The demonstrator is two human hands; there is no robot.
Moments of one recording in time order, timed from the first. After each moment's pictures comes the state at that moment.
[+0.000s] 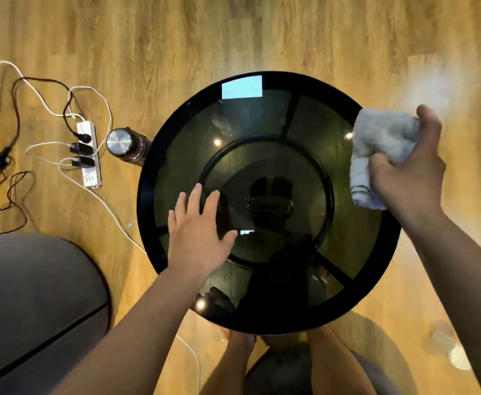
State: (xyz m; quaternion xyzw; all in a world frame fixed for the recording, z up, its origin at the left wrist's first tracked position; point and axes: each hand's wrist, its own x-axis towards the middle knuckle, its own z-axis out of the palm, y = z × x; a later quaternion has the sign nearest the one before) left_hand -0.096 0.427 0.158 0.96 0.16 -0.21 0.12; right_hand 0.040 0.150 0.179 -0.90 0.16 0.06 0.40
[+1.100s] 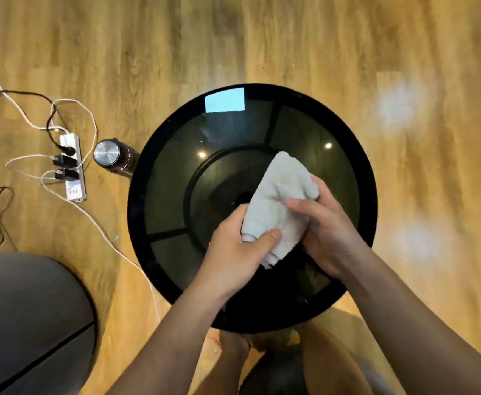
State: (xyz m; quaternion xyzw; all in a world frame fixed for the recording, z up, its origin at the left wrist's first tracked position) left_hand -0.089 0.366 0.235 0.69 0.23 -0.24 0.64; right_hand -0.038 0.210 0.210 -0.54 0.21 0.30 0.76
